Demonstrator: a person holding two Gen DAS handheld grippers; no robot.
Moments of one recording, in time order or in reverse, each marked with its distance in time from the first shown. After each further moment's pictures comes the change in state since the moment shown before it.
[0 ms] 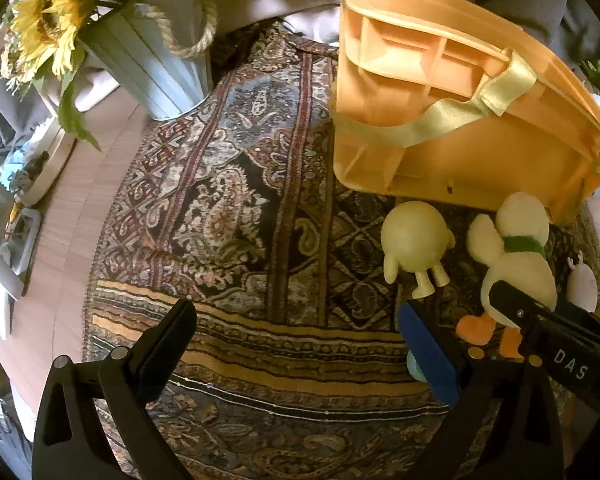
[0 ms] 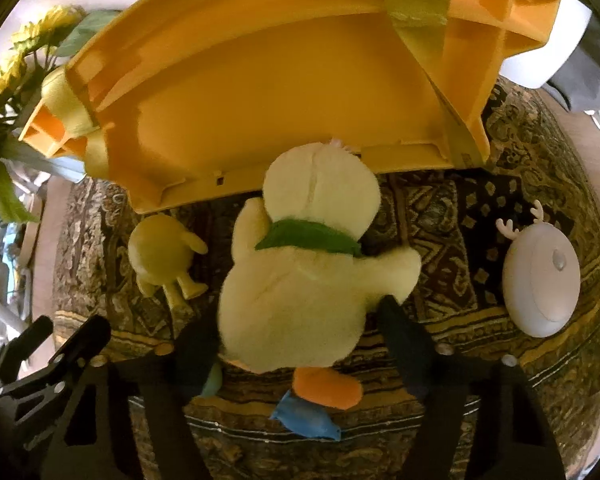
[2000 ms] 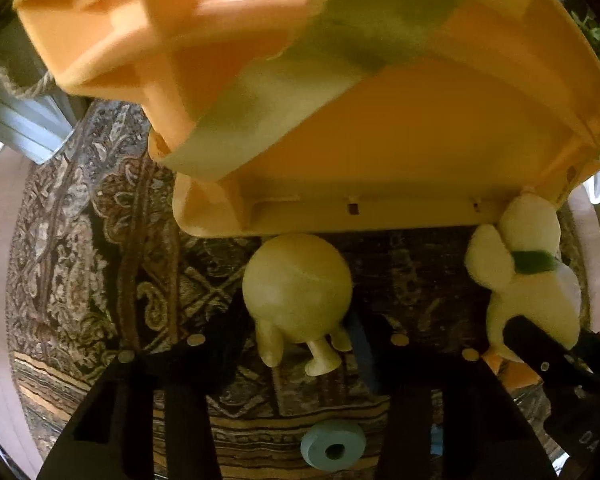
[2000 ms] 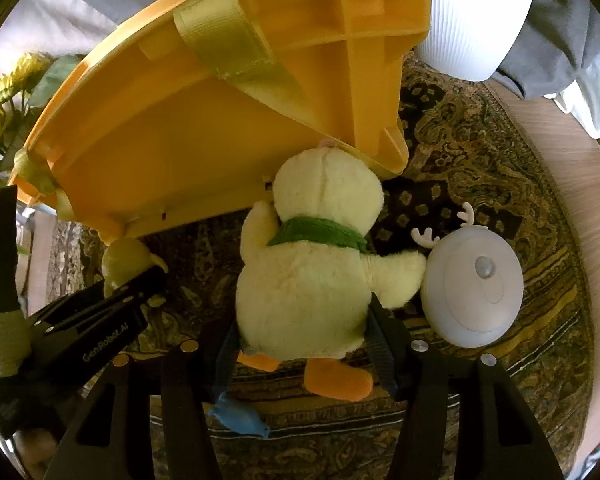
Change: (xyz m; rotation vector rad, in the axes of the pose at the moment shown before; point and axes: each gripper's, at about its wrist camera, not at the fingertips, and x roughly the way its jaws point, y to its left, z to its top) left arm 0.055 -0.070 0.025 0.130 0.059 -0.189; right arm -0.021 -0.050 0.004 0.047 -0.035 -0.038
